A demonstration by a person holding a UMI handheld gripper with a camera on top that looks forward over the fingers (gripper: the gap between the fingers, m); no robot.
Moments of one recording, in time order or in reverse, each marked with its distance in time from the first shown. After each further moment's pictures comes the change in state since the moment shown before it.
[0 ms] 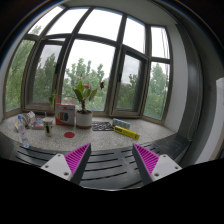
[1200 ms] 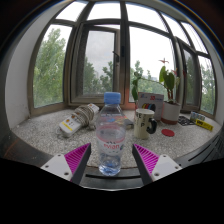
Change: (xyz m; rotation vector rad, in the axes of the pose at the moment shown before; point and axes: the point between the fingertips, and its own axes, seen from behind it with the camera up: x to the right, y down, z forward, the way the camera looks) arm -0.565 0.056 0.096 -0.010 -0.422 0.021
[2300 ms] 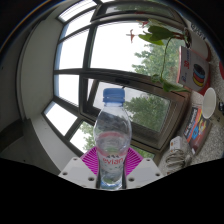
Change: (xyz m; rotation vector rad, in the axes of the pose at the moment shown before) arm -0.024 -0.295 0.024 0.318 -0.860 1.188
